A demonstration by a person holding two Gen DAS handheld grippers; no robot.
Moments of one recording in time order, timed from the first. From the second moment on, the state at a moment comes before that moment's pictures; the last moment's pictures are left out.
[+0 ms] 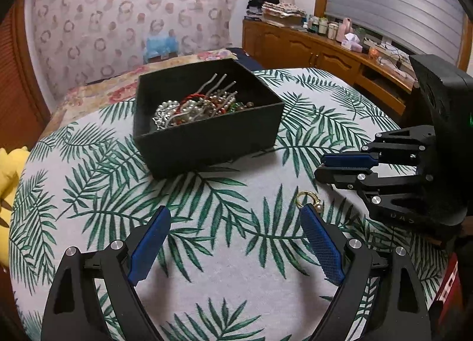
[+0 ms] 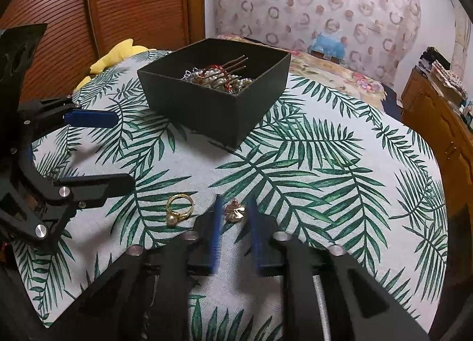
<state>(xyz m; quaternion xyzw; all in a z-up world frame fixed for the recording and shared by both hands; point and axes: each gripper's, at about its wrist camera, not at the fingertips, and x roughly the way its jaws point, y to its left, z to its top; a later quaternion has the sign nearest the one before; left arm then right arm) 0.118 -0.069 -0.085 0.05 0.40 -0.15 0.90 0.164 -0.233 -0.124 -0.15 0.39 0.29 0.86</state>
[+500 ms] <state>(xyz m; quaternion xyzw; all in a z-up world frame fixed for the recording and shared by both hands) 0.112 -0.115 -0.090 0.09 0.40 -0.20 0.89 0.148 -0.272 -0.113 -0.12 0.37 0.28 0.88</state>
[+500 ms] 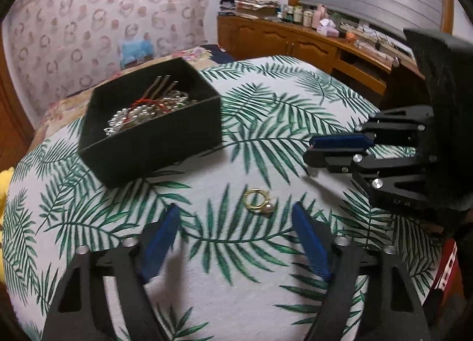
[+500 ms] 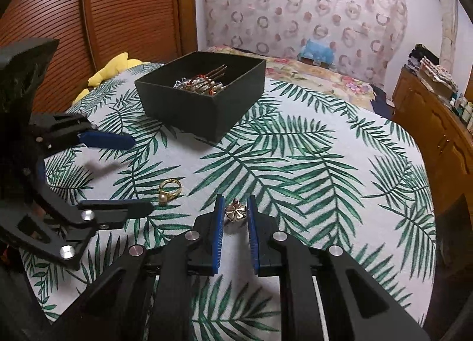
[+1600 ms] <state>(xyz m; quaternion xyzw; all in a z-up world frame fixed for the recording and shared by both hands) 0.130 -0.095 -0.058 0.08 0.37 -0.18 0.91 0.150 -0.261 -0.073 -0.11 0.33 0.31 0.88</state>
